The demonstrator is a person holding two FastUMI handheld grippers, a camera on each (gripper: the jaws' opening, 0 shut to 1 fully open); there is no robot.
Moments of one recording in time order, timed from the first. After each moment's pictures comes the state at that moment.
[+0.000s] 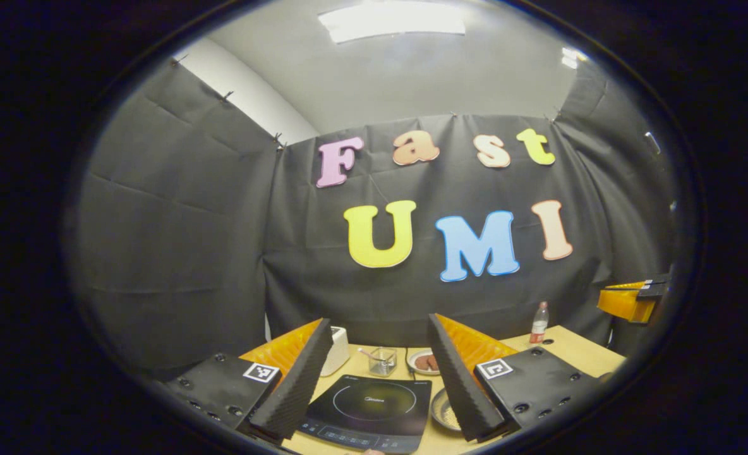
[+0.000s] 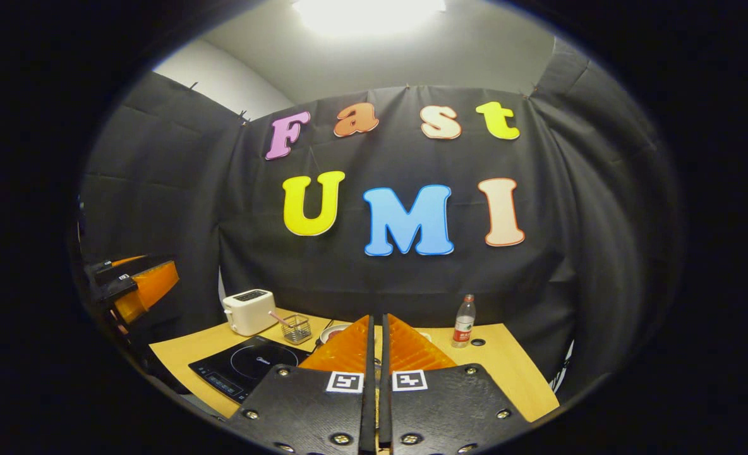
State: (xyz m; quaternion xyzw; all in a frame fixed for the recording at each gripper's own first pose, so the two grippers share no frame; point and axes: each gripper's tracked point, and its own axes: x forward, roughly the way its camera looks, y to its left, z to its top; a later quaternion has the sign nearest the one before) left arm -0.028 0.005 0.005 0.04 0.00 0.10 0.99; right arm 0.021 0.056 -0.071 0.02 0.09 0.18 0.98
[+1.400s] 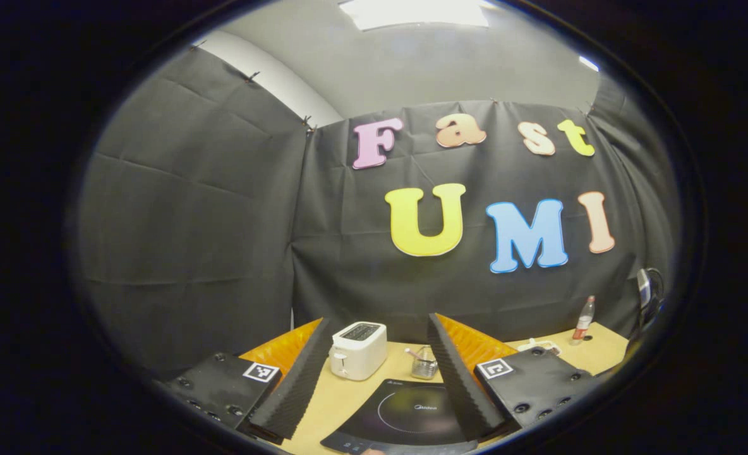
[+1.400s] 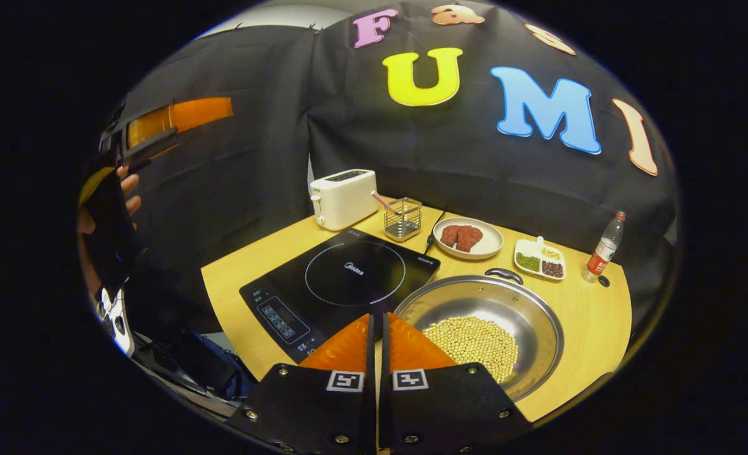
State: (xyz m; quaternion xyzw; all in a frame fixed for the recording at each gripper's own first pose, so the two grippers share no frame) left arm 0.039 0.140 -0.035 0.02 0.02 0.15 0.99; right arm -0.011 0.232 -0.261 -0.06 0.33 0.39 0.86
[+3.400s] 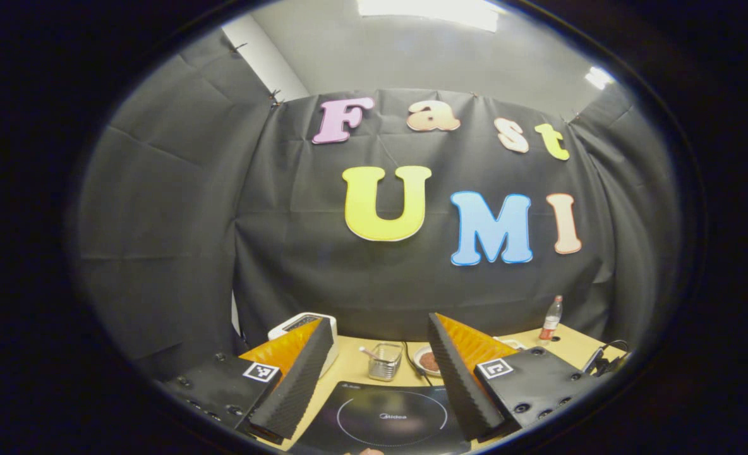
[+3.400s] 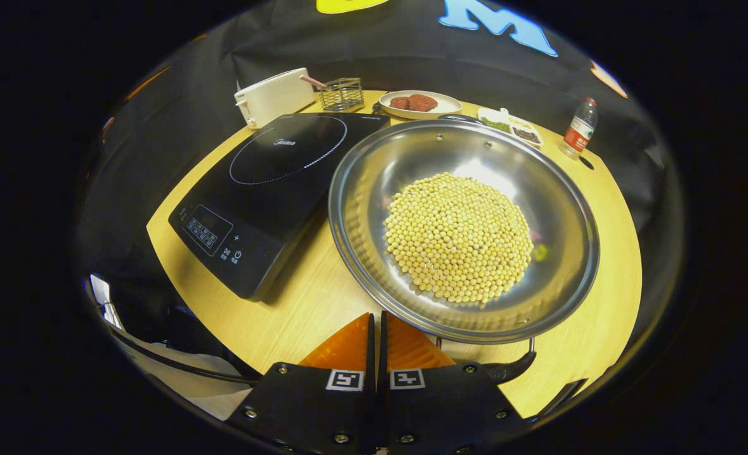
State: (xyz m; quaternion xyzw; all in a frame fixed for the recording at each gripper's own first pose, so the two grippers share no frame) left arm 0.122 0.111 -0.084 -0.02 0.04 0.02 1.00; right arm -0.067 0.158 -0.379 -0.08 0.55 0.24 0.80
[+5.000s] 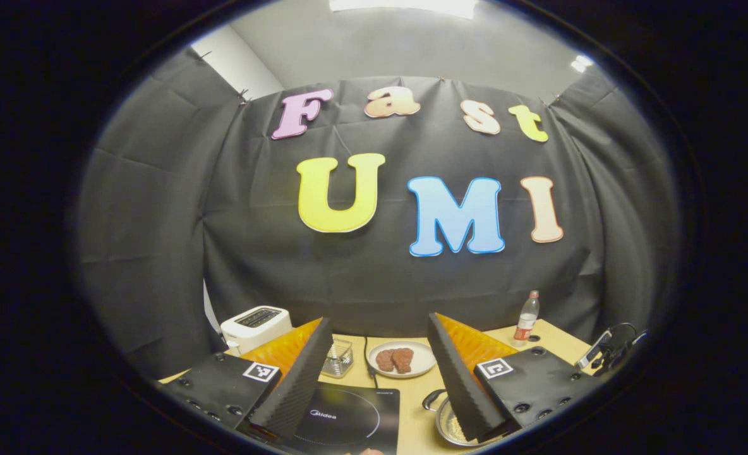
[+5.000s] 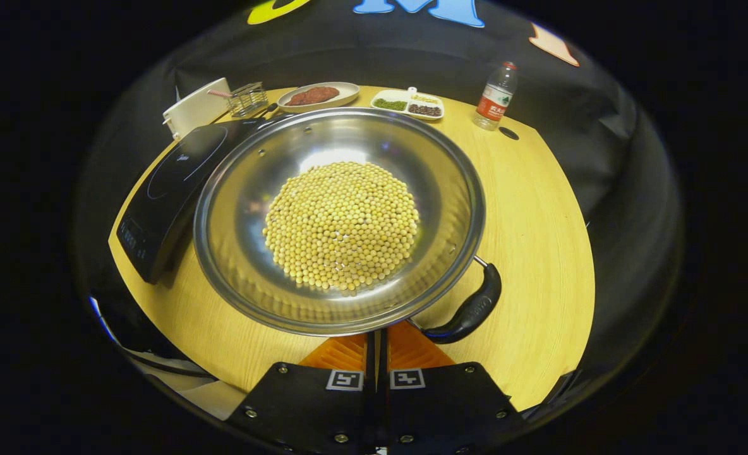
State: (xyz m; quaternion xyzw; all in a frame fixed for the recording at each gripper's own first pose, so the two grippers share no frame) left arm 0.156 -0.038 -0.086 0.00 0.06 0.00 1.00; right arm -0.005 0.002 -0.387 -0.09 0.57 0.14 0.80
